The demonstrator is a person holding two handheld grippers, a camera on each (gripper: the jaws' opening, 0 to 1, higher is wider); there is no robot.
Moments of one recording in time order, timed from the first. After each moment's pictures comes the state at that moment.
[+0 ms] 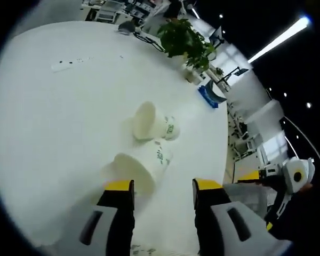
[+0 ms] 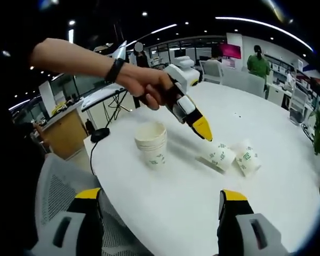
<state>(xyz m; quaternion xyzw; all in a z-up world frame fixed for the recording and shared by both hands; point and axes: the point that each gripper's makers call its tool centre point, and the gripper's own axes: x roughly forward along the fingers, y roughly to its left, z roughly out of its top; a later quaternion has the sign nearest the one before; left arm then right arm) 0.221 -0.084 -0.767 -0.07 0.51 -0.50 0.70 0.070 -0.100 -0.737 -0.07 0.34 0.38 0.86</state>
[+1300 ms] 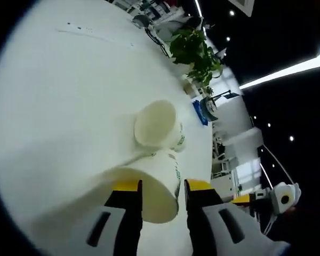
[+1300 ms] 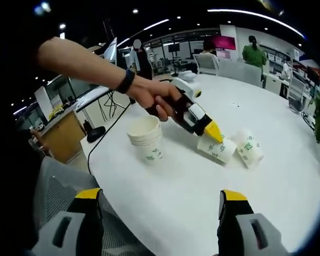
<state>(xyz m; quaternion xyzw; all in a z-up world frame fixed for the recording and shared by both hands) 0.250 -0.117 -0.809 -0.22 0.53 -0.50 0.64 0.078 -0.101 -0.752 -0.05 0.37 0.37 0.85</state>
